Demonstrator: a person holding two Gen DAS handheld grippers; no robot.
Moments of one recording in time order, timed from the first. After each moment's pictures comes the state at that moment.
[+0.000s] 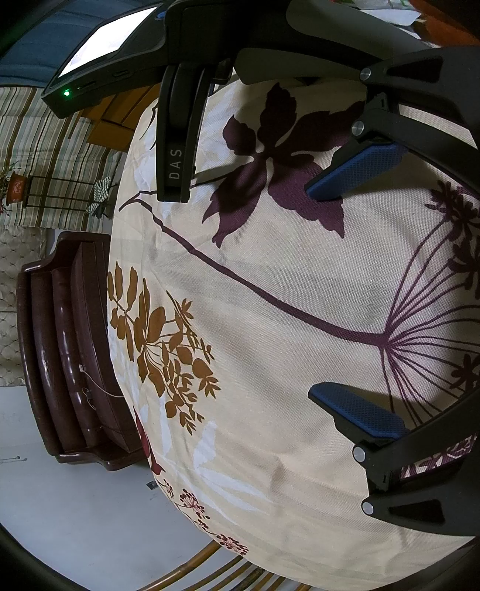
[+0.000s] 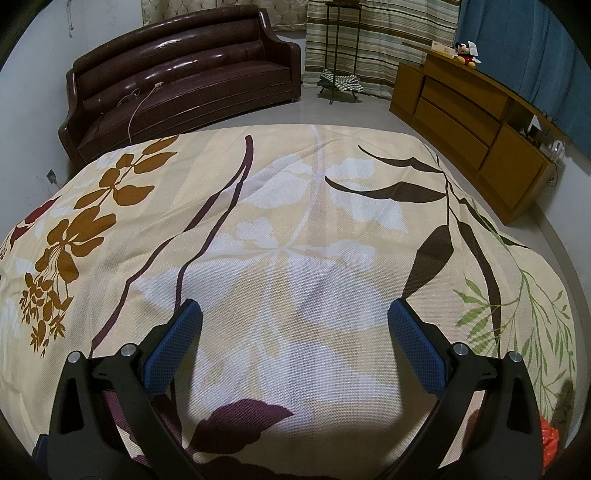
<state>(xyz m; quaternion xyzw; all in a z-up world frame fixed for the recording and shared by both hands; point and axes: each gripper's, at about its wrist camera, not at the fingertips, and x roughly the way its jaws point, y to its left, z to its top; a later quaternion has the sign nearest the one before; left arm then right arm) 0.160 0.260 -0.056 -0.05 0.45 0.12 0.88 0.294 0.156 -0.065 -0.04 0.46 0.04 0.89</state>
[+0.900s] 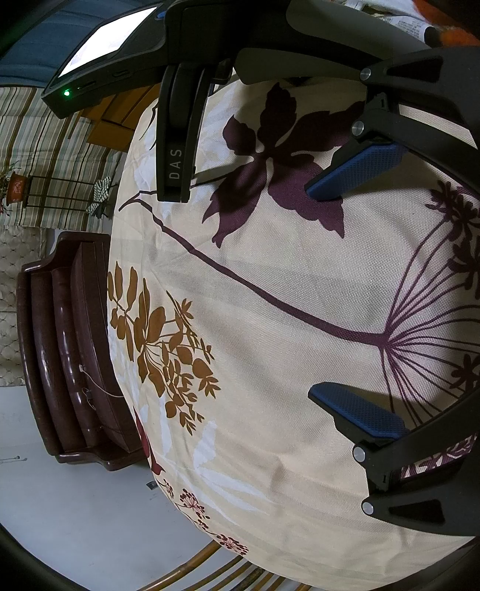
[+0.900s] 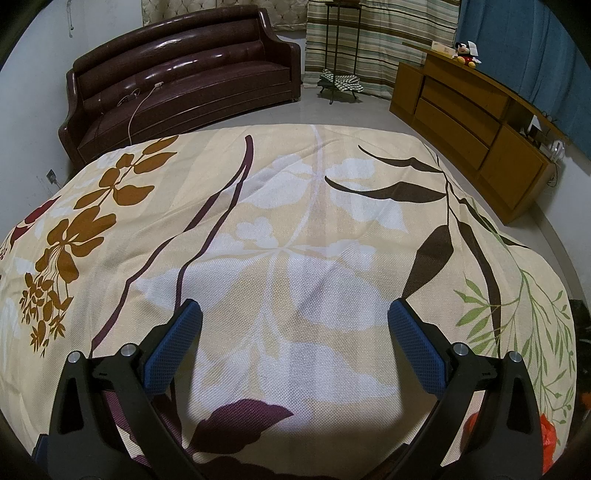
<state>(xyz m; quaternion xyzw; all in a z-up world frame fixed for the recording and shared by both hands) 0.160 0.261 -0.055 -0.05 0.45 0.12 0.88 0.294 0.155 -0.065 -0.04 0.46 0.04 0.89</state>
